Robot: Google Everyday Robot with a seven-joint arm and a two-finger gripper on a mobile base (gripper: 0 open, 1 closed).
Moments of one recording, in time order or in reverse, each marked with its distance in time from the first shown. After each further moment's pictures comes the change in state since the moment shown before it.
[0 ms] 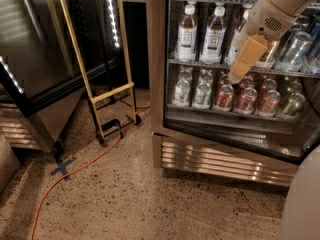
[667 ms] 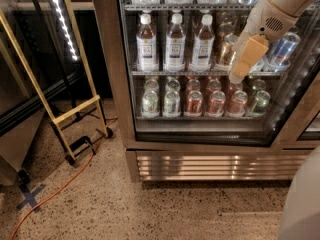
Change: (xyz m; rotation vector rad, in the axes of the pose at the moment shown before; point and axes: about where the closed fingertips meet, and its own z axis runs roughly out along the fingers) arm 0.000 0.000 0.000 0.000 0.000 0.000
